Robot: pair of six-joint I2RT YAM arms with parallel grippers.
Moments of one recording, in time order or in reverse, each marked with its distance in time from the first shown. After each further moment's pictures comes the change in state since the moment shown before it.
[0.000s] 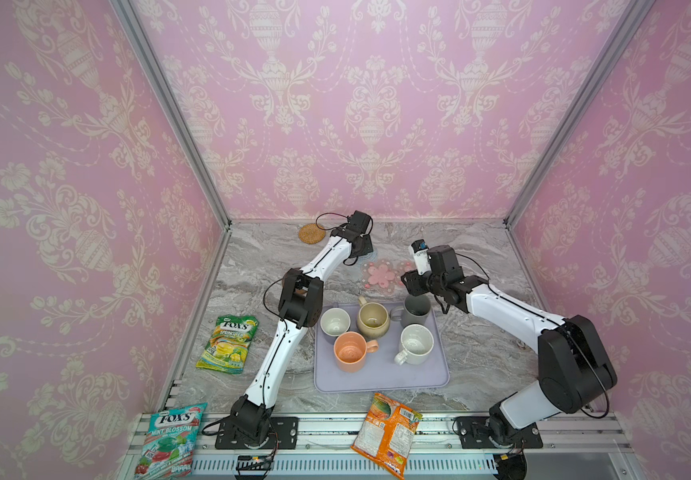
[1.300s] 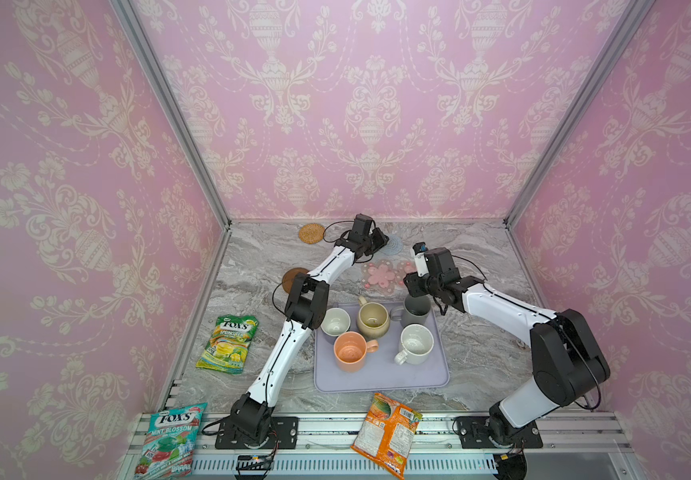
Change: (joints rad) left arm 0.009 0.090 -0.022 0.495 0.367 -0.337; right arm 0.000 0.042 -0.007 0.009 0.054 0.052
